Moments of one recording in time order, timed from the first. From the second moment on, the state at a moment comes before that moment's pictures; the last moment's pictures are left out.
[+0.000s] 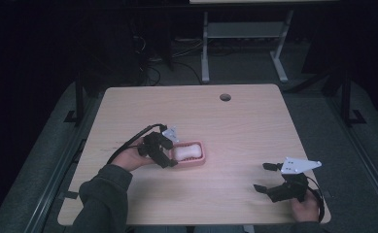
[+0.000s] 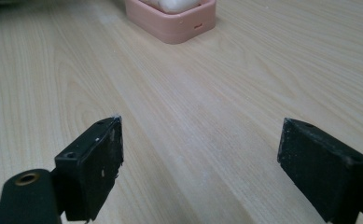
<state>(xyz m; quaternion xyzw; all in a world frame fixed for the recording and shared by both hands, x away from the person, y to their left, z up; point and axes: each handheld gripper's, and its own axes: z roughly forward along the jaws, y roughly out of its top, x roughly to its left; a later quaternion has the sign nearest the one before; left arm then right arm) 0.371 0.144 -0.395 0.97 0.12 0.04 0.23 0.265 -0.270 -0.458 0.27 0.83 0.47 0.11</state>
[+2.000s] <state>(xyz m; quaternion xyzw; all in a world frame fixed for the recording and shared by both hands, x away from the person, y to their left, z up) 0.318 0.205 -0.420 0.96 0.15 0.06 0.24 0.264 -0.272 -0.459 0.28 0.84 0.46 0.11</state>
